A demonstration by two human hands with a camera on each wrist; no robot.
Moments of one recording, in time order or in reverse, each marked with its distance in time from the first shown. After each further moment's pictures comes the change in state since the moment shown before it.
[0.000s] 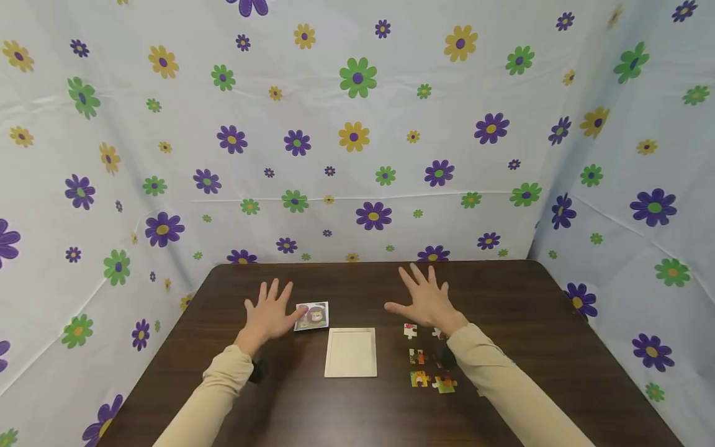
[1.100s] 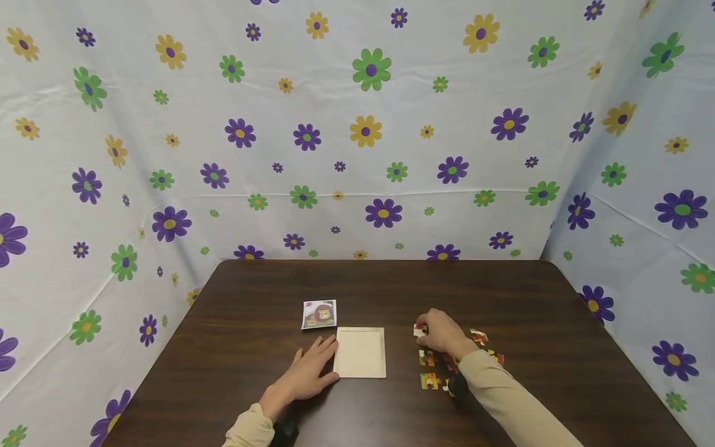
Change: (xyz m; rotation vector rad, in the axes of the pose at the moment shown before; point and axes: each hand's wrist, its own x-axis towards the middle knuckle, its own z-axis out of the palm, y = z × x) left_hand -0.067 0.028 0.072 -0.229 -0.167 0.357; right_hand -0.016 0.030 0.061 0.034 -0.110 -0.049
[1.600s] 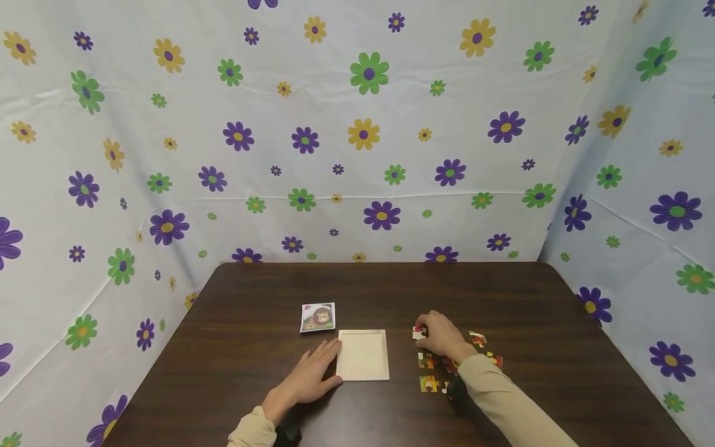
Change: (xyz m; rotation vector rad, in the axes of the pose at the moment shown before) left_hand 0.005 0.003 0.003 -0.015 0.017 0.044; right_hand -0.002 -0.001 0.003 0.056 0.045 0.020
